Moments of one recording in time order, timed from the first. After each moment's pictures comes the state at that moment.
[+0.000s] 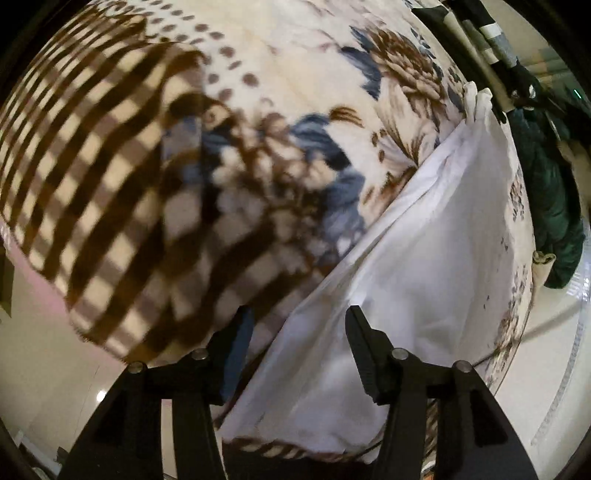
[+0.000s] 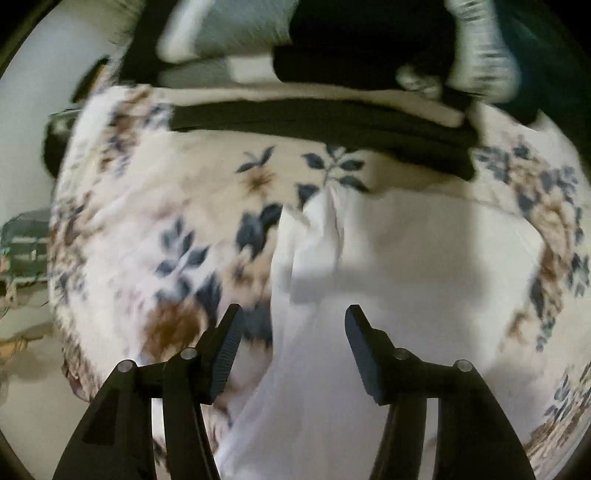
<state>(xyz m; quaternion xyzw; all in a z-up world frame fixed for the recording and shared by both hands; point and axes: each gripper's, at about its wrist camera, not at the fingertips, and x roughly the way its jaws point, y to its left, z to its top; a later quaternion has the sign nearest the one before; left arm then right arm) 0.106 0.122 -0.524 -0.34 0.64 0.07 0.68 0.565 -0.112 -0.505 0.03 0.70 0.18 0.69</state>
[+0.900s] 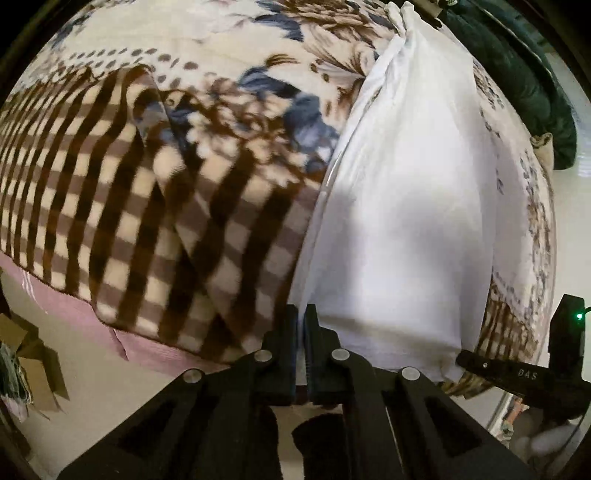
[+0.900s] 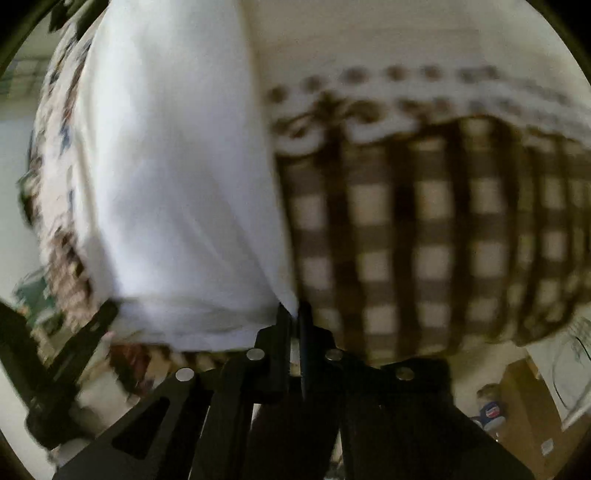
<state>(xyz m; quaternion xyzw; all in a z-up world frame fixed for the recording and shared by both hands) 0.052 0.085 -0.523 -0.17 0.68 -0.03 0.71 0.045 -0.253 -0.594 0.25 0.76 -0.01 0.60</state>
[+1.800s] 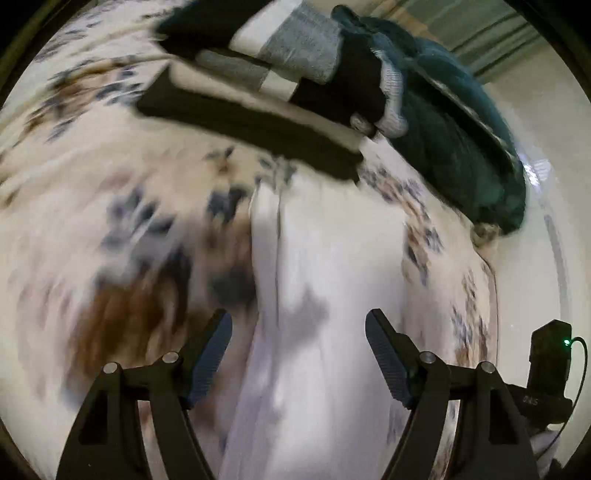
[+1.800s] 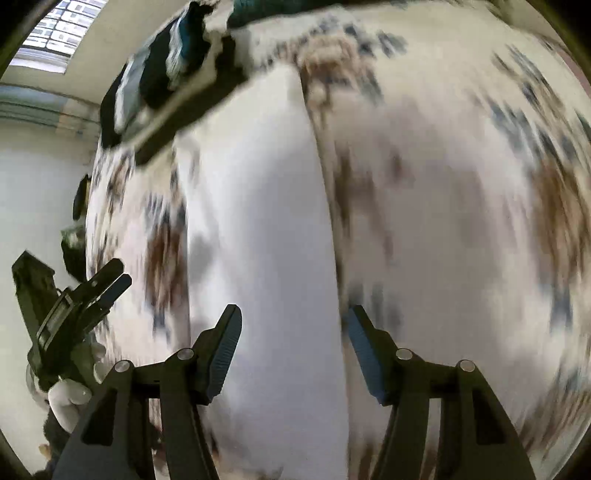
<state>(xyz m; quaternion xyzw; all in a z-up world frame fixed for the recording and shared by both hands) 0.456 0.029 -0.468 -0.19 0.58 -0.14 0.78 0.379 -0.331 -0.483 0.26 0.65 0.05 0.72</state>
